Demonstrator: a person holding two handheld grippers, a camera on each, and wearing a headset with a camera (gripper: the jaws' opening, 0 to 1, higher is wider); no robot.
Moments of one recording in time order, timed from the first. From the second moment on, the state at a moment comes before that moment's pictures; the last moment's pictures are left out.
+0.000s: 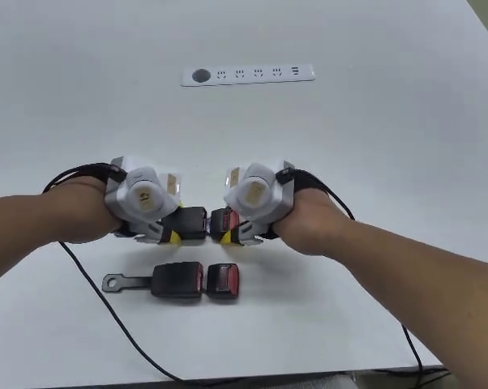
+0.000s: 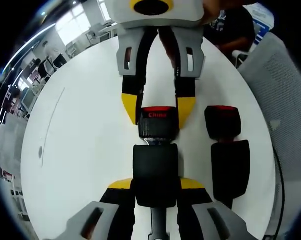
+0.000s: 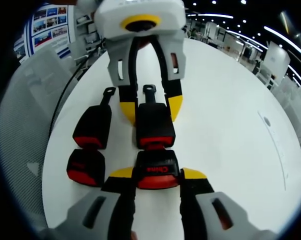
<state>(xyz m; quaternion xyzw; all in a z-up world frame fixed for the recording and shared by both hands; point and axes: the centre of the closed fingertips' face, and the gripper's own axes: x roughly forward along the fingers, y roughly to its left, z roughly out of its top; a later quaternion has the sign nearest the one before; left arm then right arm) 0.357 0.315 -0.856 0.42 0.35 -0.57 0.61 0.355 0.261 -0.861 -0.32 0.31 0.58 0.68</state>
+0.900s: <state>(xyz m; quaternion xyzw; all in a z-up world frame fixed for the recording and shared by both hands) 0.355 0.316 -0.859 0.43 0.36 -0.57 0.60 0.348 0.190 -0.862 -0.33 0.34 0.57 0.67</state>
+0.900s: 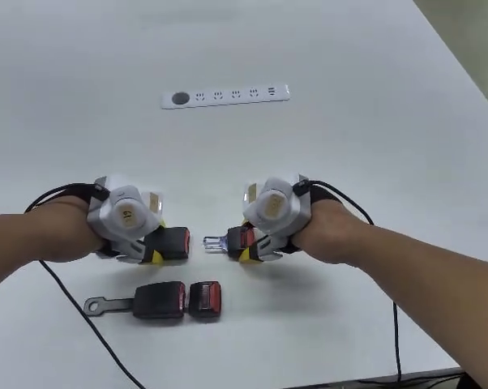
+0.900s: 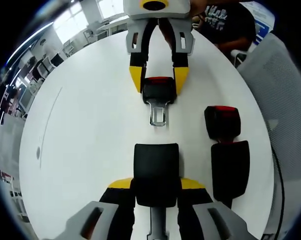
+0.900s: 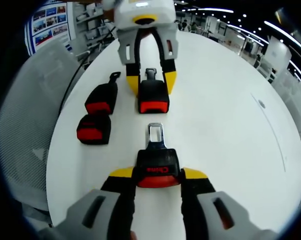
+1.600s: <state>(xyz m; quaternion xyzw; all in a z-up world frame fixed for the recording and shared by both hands) 0.350 0.312 -0.854 0.43 0.38 -0.56 0.60 0.334 0.075 -0.864 -0.38 0.38 0.54 0.65</state>
